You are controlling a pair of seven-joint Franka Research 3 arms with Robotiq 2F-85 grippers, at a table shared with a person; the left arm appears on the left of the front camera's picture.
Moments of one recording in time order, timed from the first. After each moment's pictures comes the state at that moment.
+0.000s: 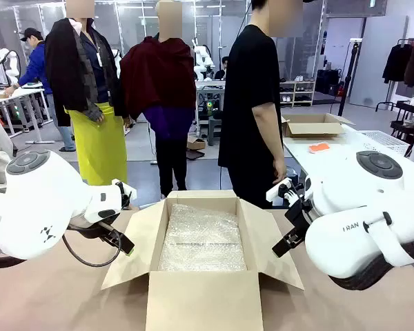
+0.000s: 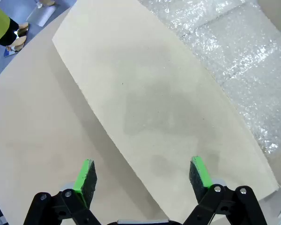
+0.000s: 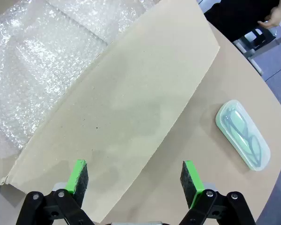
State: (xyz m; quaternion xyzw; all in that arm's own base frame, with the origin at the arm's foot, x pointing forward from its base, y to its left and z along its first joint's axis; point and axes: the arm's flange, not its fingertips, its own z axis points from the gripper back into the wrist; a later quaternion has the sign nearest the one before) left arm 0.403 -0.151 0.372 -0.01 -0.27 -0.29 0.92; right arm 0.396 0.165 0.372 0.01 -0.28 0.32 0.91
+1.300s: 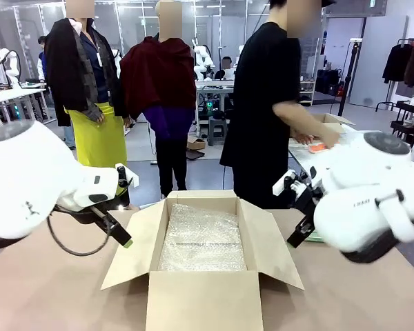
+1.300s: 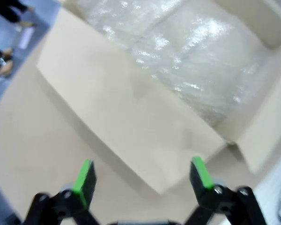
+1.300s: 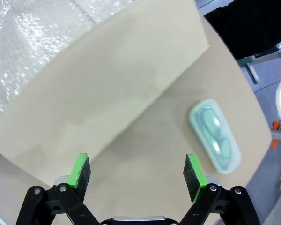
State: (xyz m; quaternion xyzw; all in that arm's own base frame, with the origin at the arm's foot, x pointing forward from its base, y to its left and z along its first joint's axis) left arm 0.365 -0.162 0.440 -0.04 -0.24 -0.39 0.89; right arm 0.426 0.130 0.408 -0.03 -0.25 0.41 0.88
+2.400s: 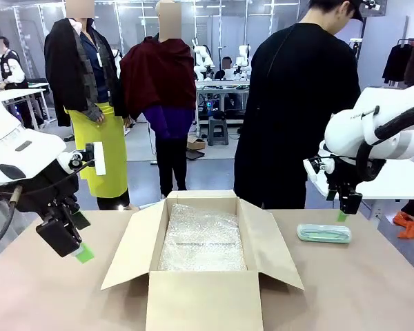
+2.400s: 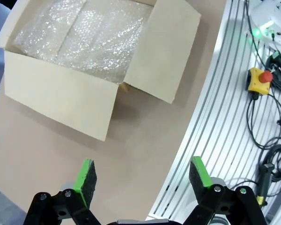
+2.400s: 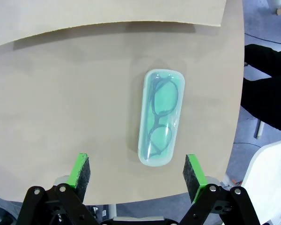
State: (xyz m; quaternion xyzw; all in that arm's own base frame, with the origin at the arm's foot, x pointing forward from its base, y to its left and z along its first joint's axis) left arm 0.252 -0.148 0.534 -0.08 -0.20 -0.55 0.81; right arm 0.560 0.031 0.437 -0.03 -0.08 0.68 0.73
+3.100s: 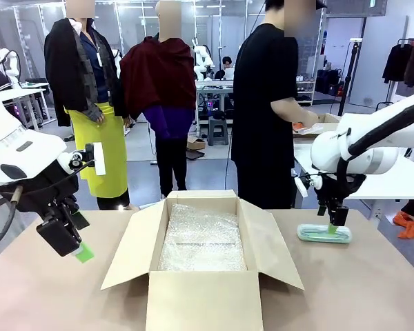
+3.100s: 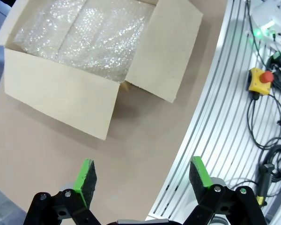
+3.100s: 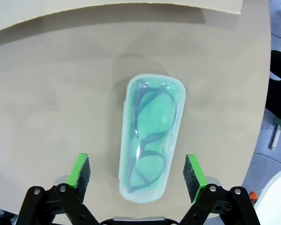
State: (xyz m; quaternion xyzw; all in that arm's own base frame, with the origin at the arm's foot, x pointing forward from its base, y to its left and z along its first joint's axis) left arm 0.254 -0.147 0.533 -0.08 -0.19 -0.54 0.81; right arm 0.619 0.029 0.361 0.01 -0.04 0.69 0.72
